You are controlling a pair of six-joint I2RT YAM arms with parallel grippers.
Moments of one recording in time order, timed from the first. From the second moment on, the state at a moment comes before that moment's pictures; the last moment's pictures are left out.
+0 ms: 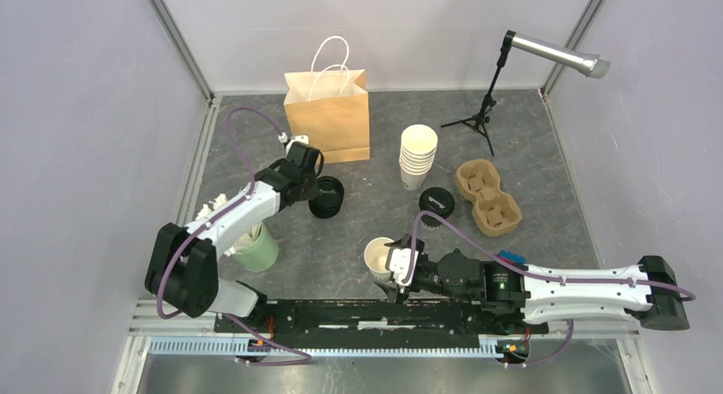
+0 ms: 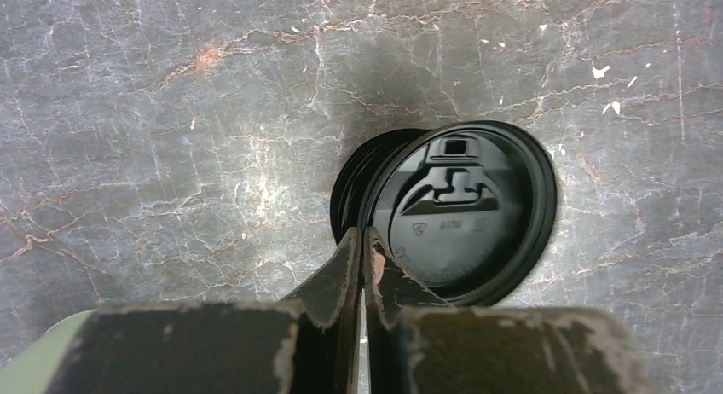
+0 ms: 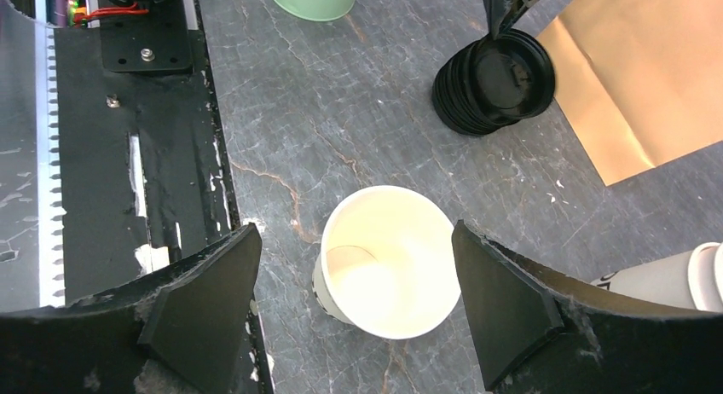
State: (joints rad) left arm -0.47 1.41 0.94 -0.47 -0.30 -0.51; right arm 1.46 0.80 0.49 0.03 0.26 -0.24
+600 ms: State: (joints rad) left arm -0.47 1.39 0.95 -0.49 -0.28 -0.51; right arm 1.46 0.81 0.49 0.05 0.22 -0.22
